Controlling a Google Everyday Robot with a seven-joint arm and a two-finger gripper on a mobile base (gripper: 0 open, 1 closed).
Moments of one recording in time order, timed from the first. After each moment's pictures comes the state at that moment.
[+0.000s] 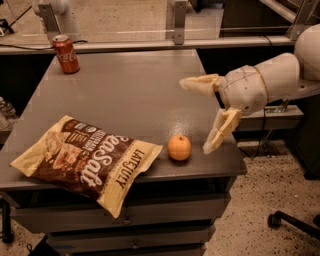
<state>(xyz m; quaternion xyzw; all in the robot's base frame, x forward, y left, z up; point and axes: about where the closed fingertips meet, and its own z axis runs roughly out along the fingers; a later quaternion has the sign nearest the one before) 0.491 -0.067 0.918 -0.67 0.51 0.34 0.41</state>
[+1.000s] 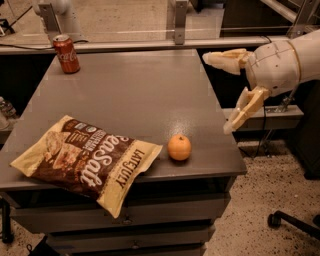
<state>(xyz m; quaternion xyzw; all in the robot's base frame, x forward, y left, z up) 0.507 -0.110 0.965 -0.67 0.52 0.28 0.45</state>
